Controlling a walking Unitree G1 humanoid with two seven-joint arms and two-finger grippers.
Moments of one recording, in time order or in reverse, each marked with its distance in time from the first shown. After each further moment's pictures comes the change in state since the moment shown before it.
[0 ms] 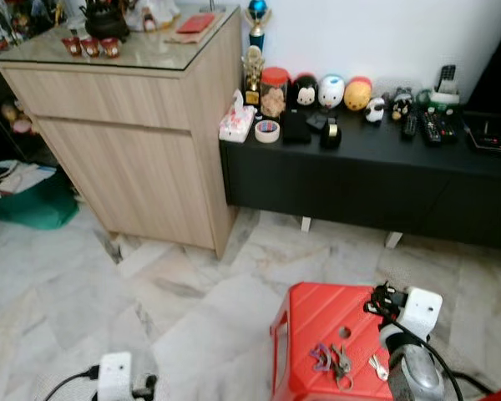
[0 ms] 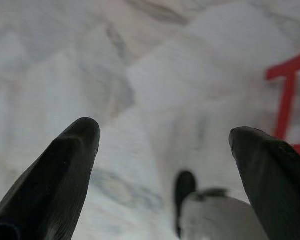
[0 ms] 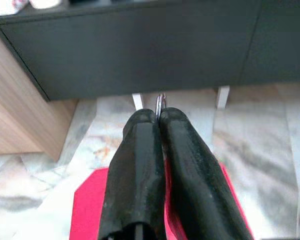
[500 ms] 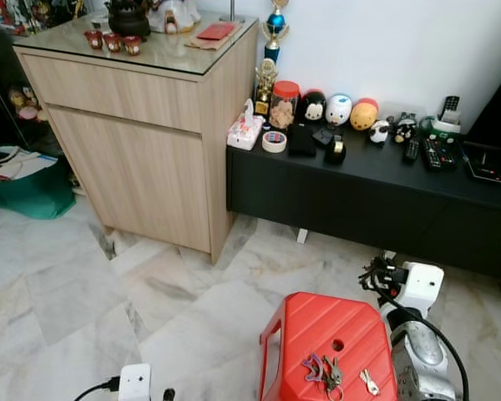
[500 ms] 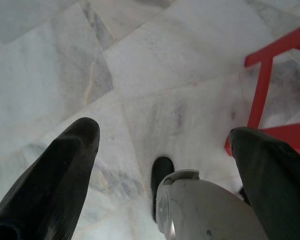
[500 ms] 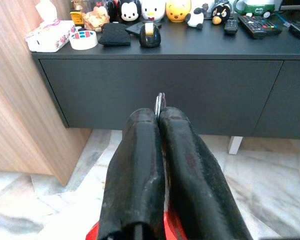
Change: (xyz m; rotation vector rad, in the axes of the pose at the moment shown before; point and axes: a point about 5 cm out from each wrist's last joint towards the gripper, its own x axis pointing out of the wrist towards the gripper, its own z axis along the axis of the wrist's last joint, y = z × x) left arm -0.004 -0.019 -0.013 0.025 0.043 -0.026; right arm 0.016 0.010 0.032 -0.030 -0.096 0.097
